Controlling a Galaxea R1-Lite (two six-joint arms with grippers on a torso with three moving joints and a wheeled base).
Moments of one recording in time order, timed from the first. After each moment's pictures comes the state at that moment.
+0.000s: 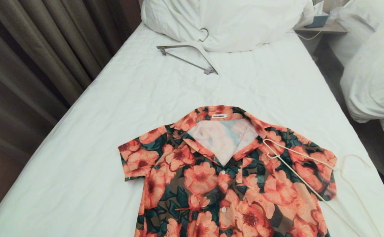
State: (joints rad) left arm 0.01 0.00 -0.01 0.04 -0.04 0.09; right arm -0.01 0.00 0.00 0.01 0.01 -0.01
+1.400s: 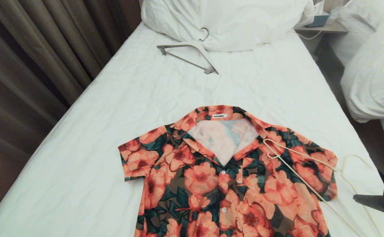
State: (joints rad) left arm 0.01 0.00 -0.01 0.04 -0.04 0.09; right arm -0.24 1.31 -0.47 -0.08 0.46 0.42
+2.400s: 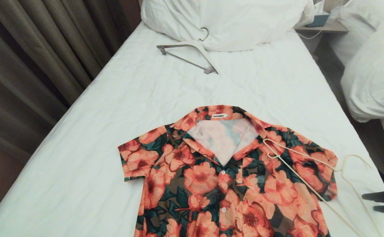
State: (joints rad) left arm 0.01 0.00 -0.01 0.04 -0.04 0.09; right arm -0.66 1.76 -0.82 0.39 0.84 -0.28
